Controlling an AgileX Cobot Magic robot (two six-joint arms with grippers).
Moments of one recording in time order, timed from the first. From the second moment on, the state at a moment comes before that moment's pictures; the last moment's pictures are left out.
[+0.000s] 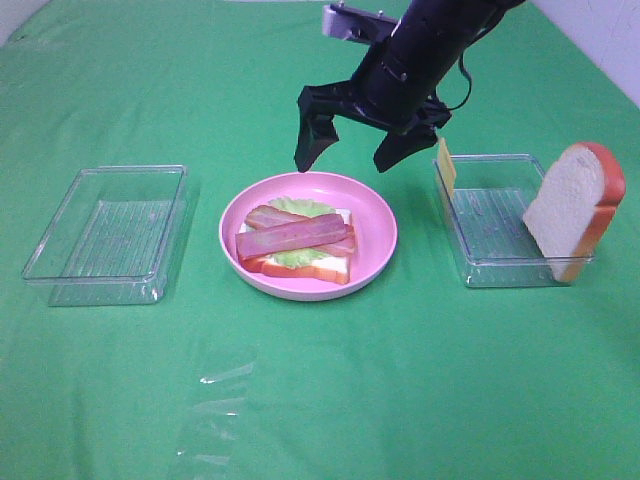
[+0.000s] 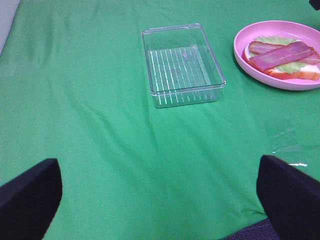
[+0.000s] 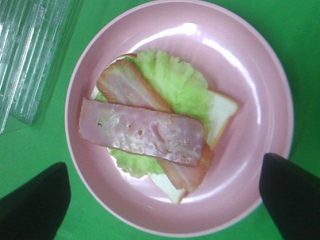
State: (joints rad) left arm 0.02 -0.01 -0.52 -0.12 1.10 0.12; right arm 0.40 2.10 -1.72 0.32 0.92 -0.11
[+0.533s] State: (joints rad) left arm 0.02 -0.01 -0.52 -0.12 1.10 0.12; right arm 0.32 2.19 -2.02 0.00 1.20 0.15
